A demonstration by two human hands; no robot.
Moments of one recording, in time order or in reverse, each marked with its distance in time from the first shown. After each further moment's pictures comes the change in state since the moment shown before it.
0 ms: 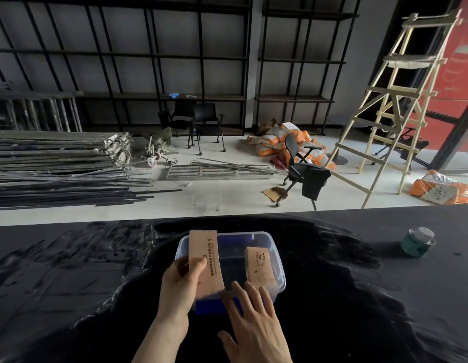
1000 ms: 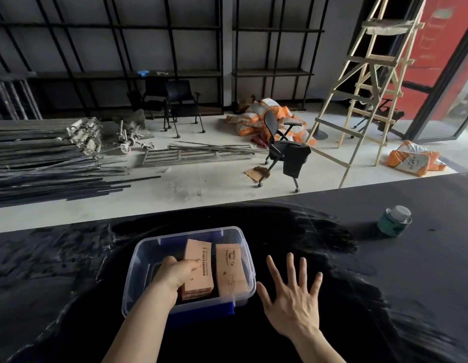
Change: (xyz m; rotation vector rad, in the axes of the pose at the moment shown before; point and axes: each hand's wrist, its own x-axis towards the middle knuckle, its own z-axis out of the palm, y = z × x) left_hand 0.066 -0.013 0.072 0.533 -0.112 -0.328; right_hand 0.004 0.159 0.094 0.068 -0.114 0.608
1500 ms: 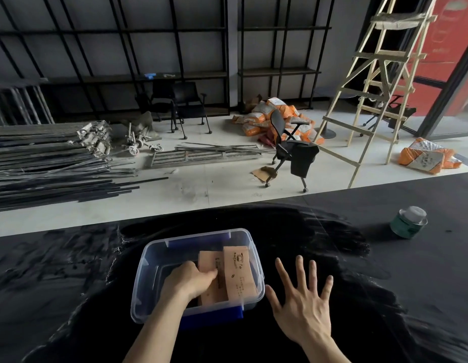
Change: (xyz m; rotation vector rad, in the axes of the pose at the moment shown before) left_hand 0.005 -0.002 0.008 0.635 0.001 0.091; right_hand 0.000 0.000 0.004 -0.001 0.031 0.004
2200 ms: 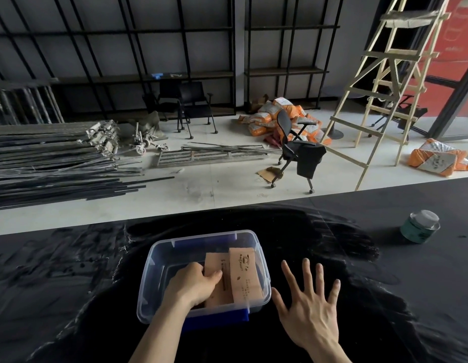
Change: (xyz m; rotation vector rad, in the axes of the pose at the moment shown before) left_hand 0.004 -0.009 0.003 0.029 0.015 0.102; right_hand 0.001 -0.001 0.000 -0.007 -0.006 0.000
